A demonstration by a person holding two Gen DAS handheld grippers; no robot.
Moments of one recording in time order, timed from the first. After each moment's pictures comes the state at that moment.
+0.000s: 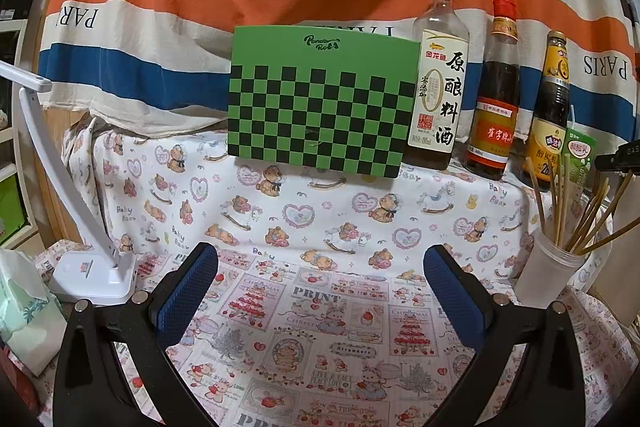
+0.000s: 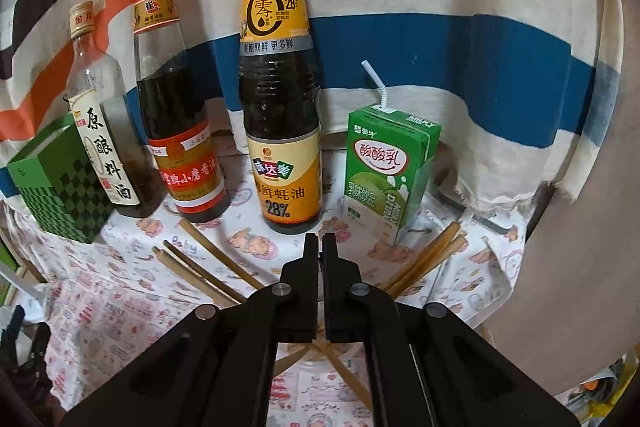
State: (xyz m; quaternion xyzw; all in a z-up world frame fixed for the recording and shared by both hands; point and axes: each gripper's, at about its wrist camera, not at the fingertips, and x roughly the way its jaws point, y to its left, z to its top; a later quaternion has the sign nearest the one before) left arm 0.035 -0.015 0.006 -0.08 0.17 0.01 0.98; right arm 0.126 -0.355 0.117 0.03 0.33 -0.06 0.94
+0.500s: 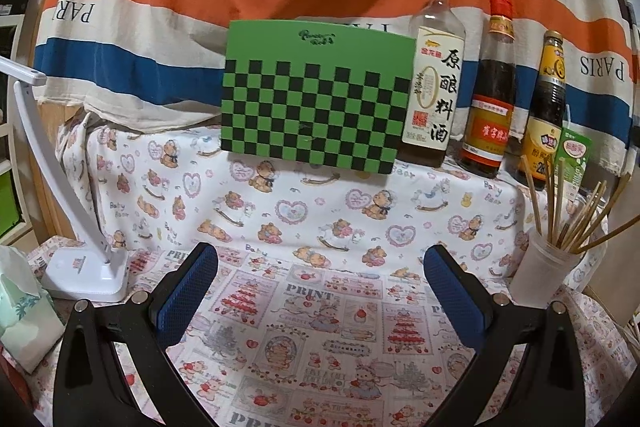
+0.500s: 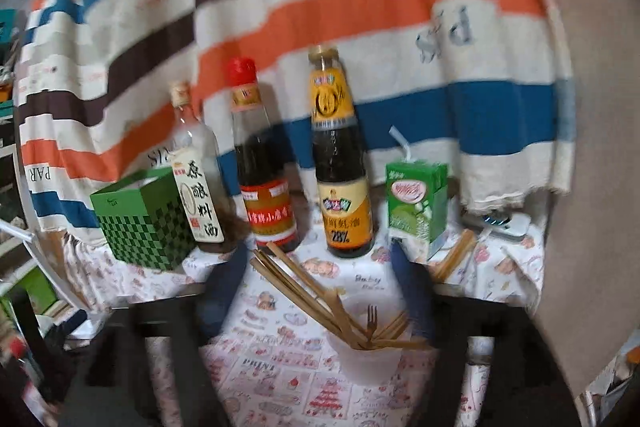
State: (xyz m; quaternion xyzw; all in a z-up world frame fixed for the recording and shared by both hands) left arm 0.037 -0.018 0.001 -0.08 0.17 0.00 0.98; right arm 0.013 -0.335 0.115 0.06 0.13 0.01 0.99
